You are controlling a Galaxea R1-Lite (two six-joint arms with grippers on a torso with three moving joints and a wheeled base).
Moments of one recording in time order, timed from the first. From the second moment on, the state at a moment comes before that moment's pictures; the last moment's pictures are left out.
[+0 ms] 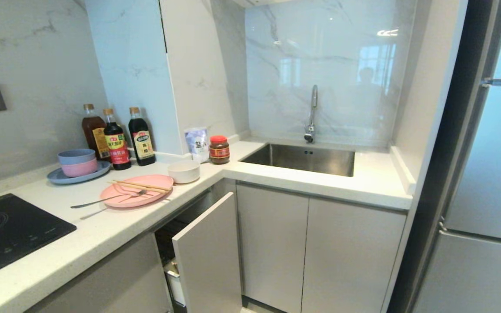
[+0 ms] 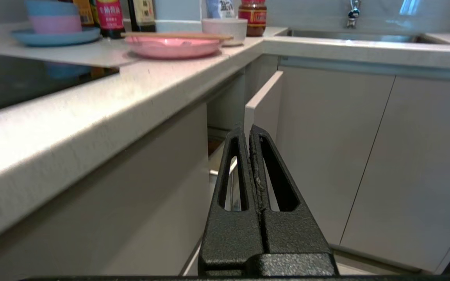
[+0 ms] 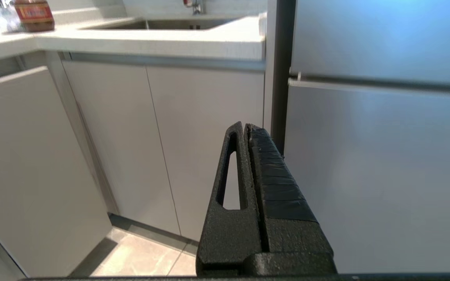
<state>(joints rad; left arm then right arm) 0.01 0.00 0.00 0.01 0.00 0.02 0.00 0.00 0.00 0.00 -0.01 0.04</state>
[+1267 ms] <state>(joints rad) 0.00 0.00 0.00 0.01 0.00 0.00 0.00 0.00 0.00 0.00 -0.01 0.04</state>
